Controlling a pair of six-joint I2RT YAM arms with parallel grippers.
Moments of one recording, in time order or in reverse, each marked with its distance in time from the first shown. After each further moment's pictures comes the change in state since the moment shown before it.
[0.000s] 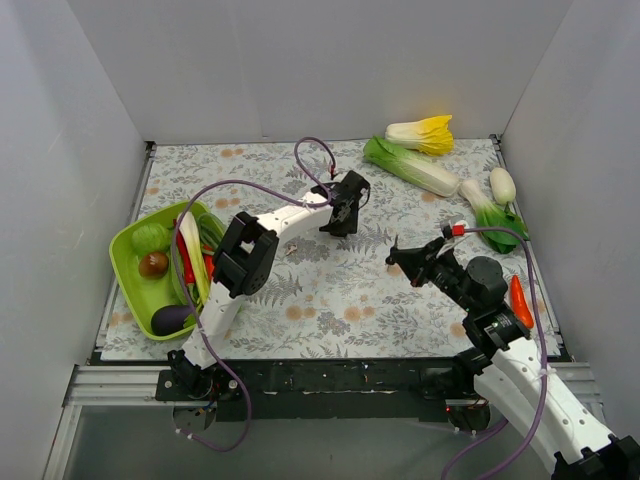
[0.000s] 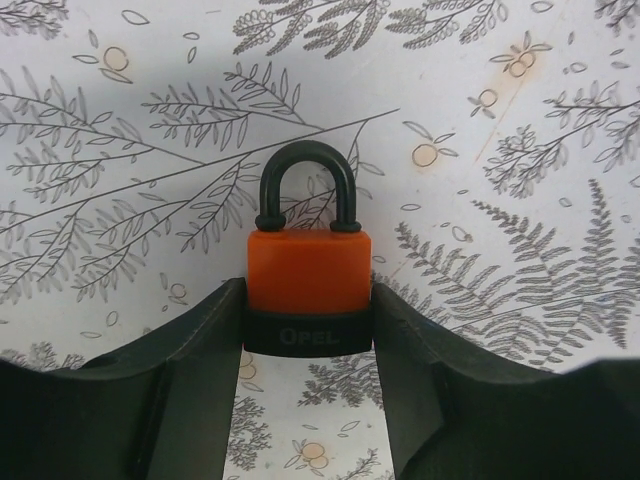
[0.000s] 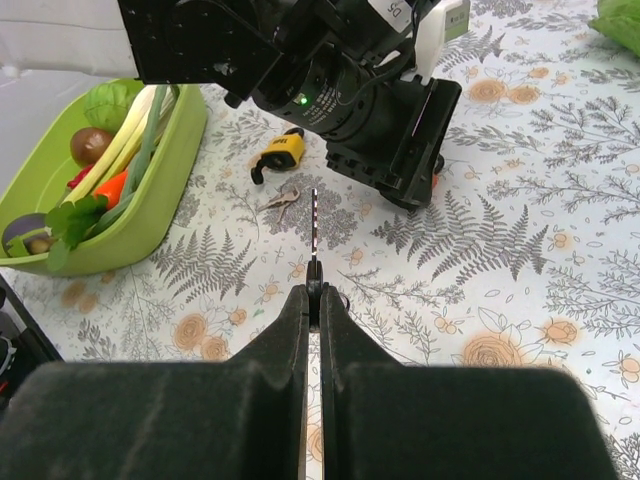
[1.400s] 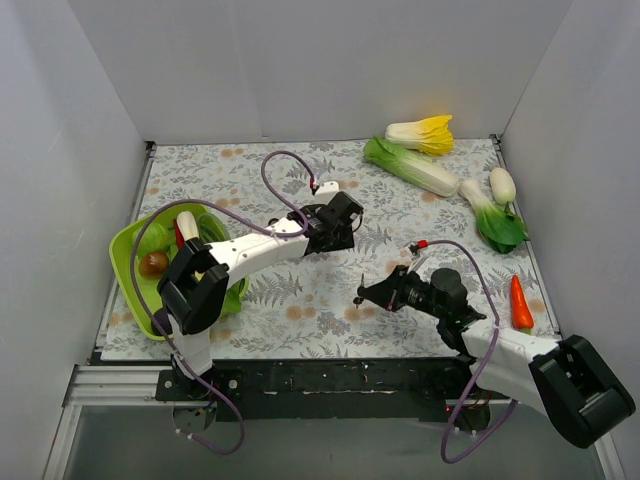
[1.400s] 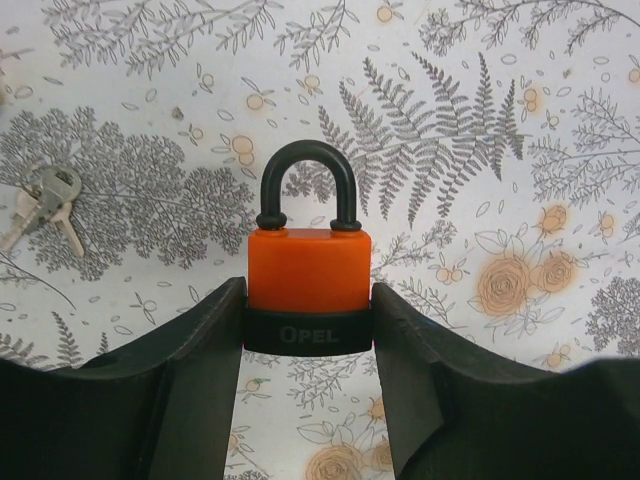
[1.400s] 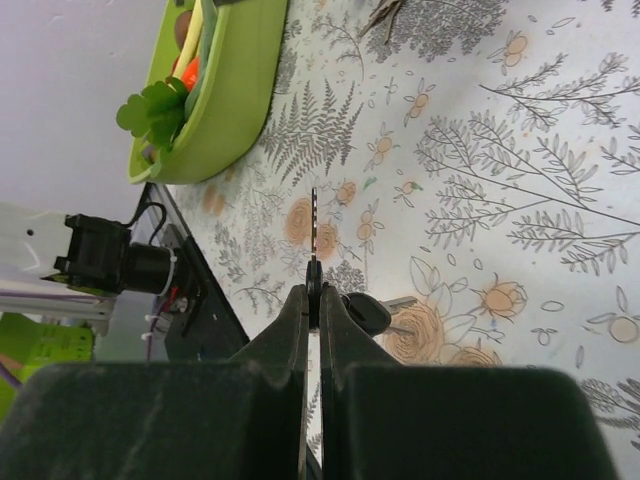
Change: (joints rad) left arm -0.130 -0.467 -0.447 0.094 -0.132 -0.252; right arm 0.105 0.451 -0.298 0.586 -0.197 0.442
